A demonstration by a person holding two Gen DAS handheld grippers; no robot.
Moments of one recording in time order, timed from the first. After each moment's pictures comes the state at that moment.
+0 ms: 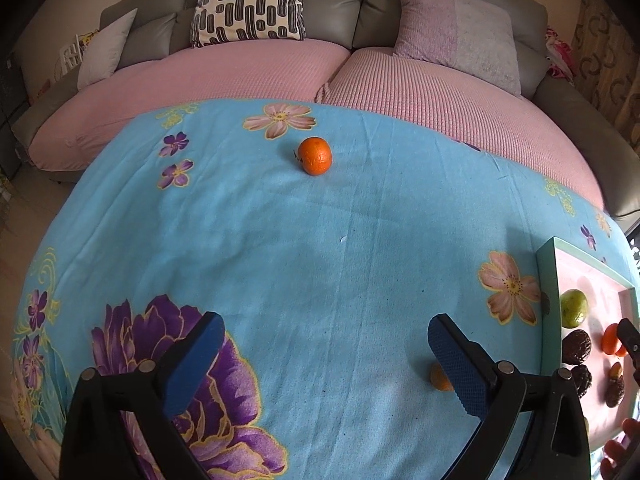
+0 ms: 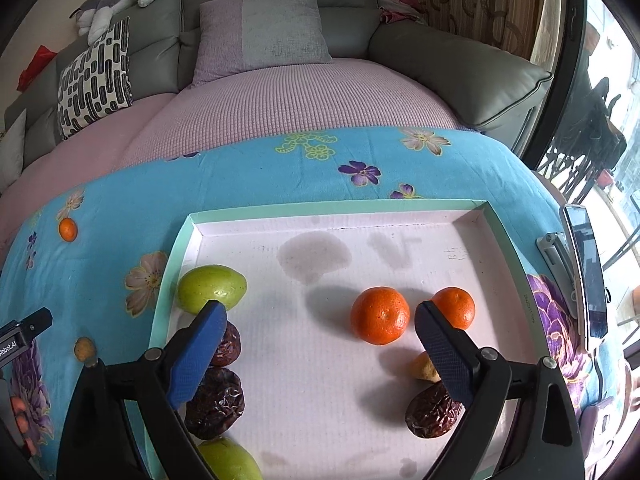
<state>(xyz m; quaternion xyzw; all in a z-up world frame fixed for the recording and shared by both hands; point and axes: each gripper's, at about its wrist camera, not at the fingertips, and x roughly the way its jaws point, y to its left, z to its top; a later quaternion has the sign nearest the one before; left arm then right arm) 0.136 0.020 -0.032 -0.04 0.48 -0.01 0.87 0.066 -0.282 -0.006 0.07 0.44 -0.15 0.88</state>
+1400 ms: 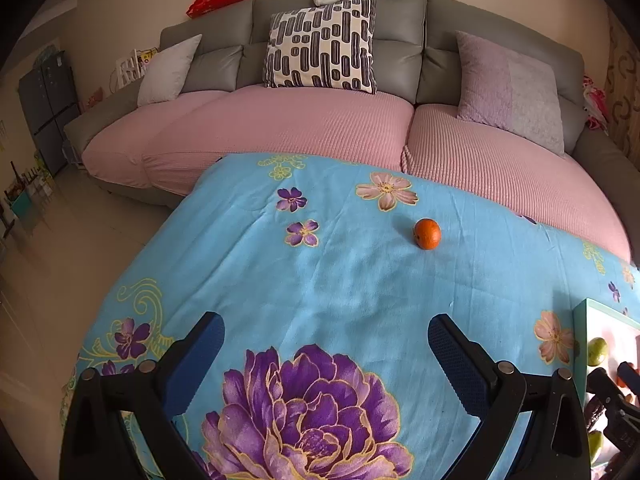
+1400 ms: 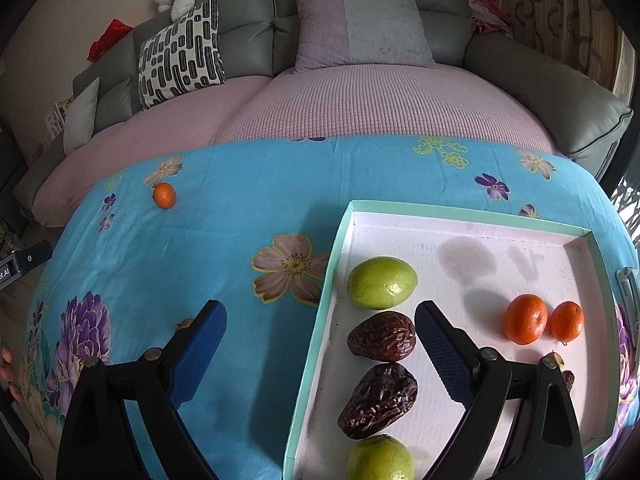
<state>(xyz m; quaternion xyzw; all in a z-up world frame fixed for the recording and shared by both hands) 0.123 0.113 0.016 -0.04 0.42 0.08 0.90 0.084 -0.198 -0.005 0.06 0.44 -0.01 0.89</state>
